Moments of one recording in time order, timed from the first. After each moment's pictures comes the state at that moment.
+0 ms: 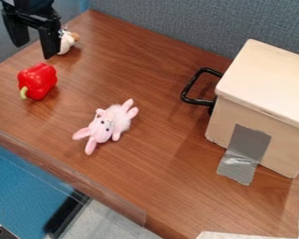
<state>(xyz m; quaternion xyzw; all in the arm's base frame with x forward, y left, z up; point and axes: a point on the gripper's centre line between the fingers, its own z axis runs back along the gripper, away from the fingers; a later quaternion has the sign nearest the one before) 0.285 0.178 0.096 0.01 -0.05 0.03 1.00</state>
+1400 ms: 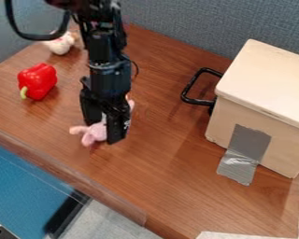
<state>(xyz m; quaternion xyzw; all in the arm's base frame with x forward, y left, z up) 0.267 0.024 0.022 -0.06 0.01 -0.17 0.98</state>
